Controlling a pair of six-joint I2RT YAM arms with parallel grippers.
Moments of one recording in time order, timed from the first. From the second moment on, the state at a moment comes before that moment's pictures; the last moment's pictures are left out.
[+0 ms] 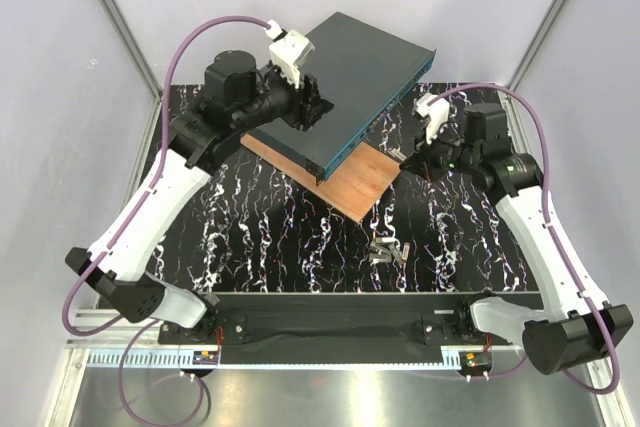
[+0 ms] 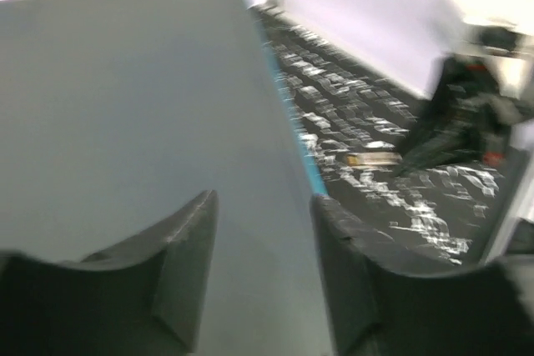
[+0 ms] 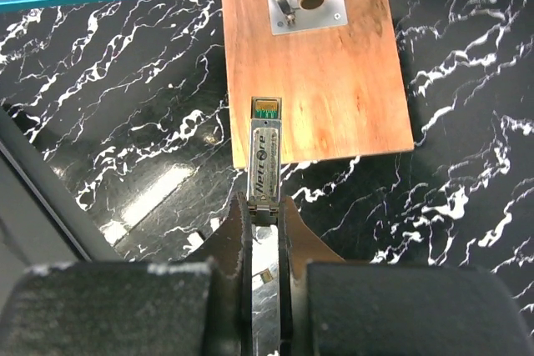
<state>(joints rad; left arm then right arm) -0.62 1.43 1.77 -0.53 0.29 -0.02 0.24 1.15 1.26 -0.72 -0.53 -0.26</state>
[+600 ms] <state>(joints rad) -0.62 1.59 1.81 -0.64 0.13 0.02 0.33 1.20 1.31 -0.63 -0.42 -0.28</state>
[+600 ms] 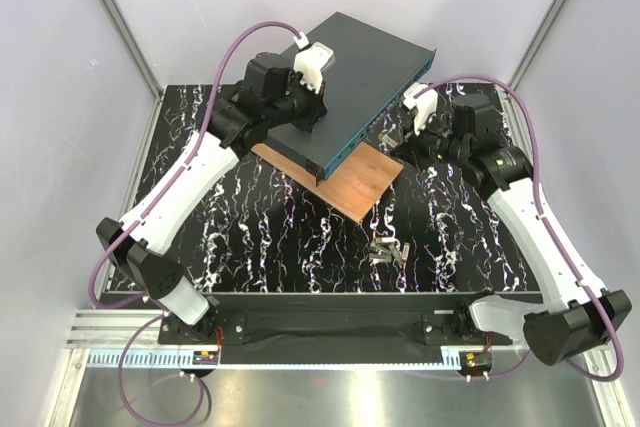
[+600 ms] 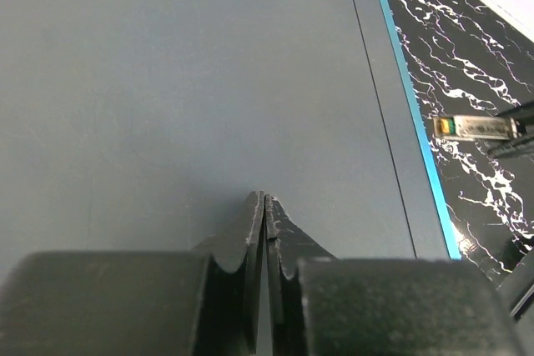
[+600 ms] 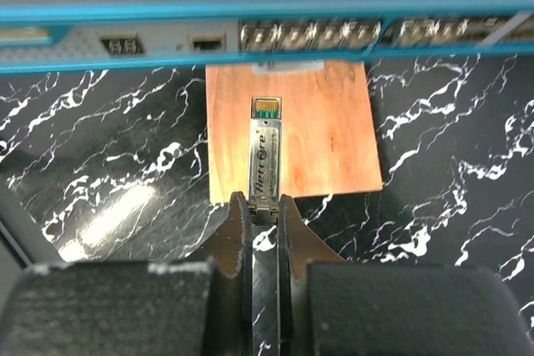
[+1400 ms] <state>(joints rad) -0.62 1.62 1.84 -0.66 0.13 0.02 0.34 1.29 1.38 -0.59 -0.44 -0.26</state>
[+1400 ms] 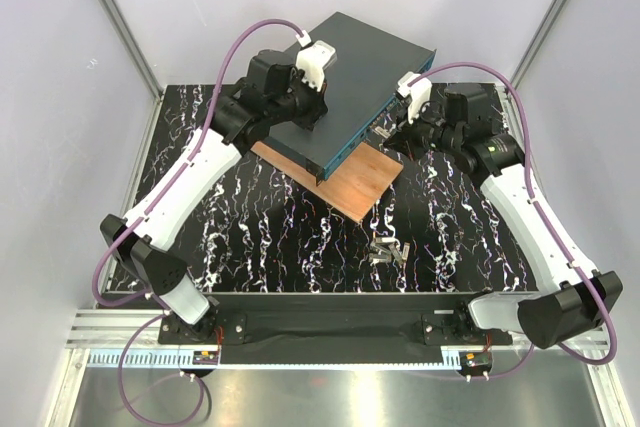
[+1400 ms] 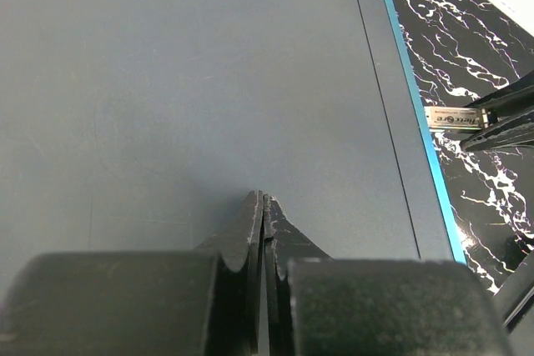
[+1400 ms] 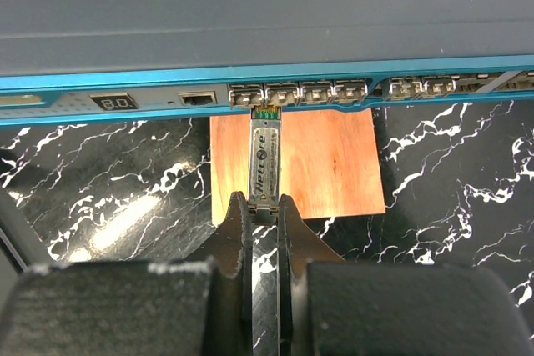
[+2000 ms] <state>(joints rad) -0.62 1.63 1.87 -0.66 0.14 0.02 0.35 1.29 1.39 -0.60 -0.46 -0.23</state>
